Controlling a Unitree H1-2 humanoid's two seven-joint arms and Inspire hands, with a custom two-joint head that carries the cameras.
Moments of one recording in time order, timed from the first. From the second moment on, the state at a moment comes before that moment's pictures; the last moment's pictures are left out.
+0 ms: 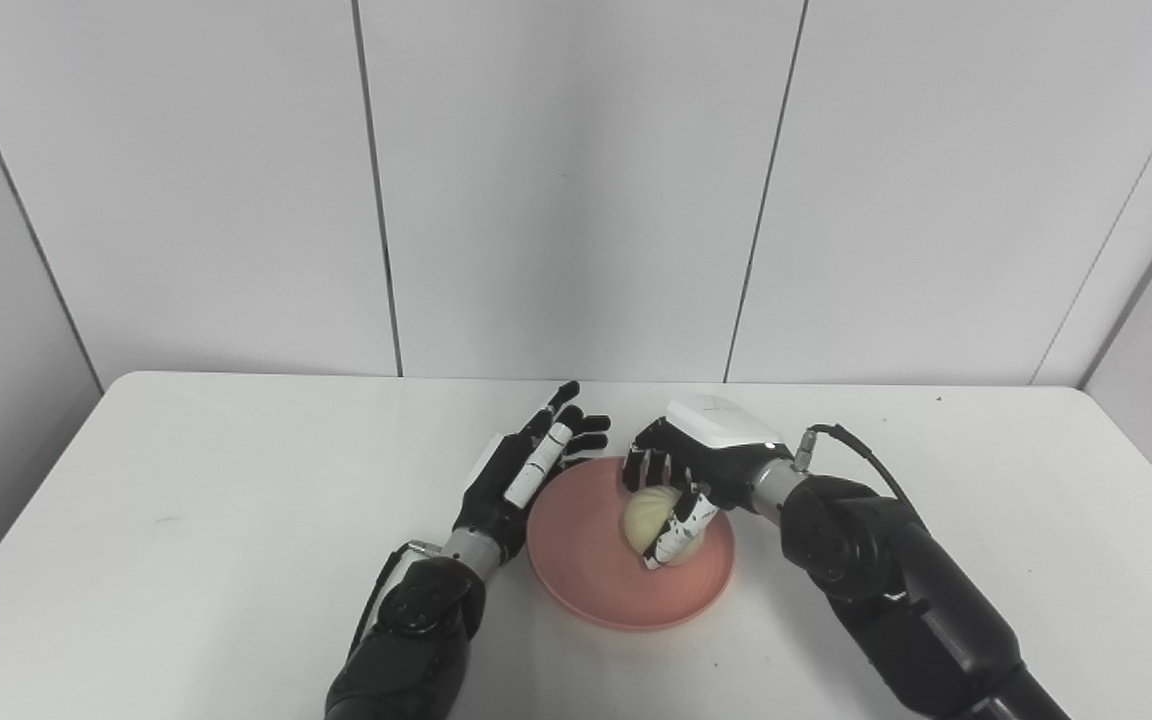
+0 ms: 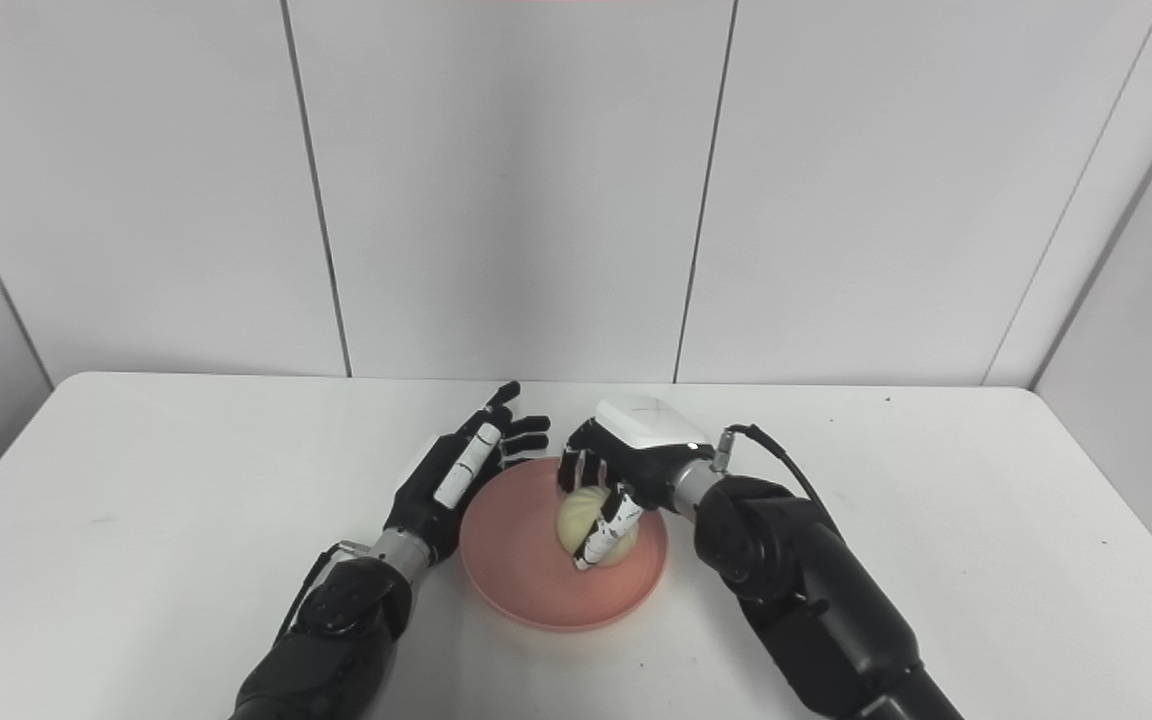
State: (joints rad) left arm -0.83 -0.10 -0.01 1.14 -0.08 -0.43 -0.21; right arm -0.70 -0.39 0.40 0.16 -0.73 0.20 0.47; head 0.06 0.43
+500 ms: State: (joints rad) left arm -0.83 -0.10 -0.02 1.14 -0.08 -0.43 -0.19; right arm -0.69 -0.40 0.43 0.12 -0.76 0.20 0.47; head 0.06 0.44
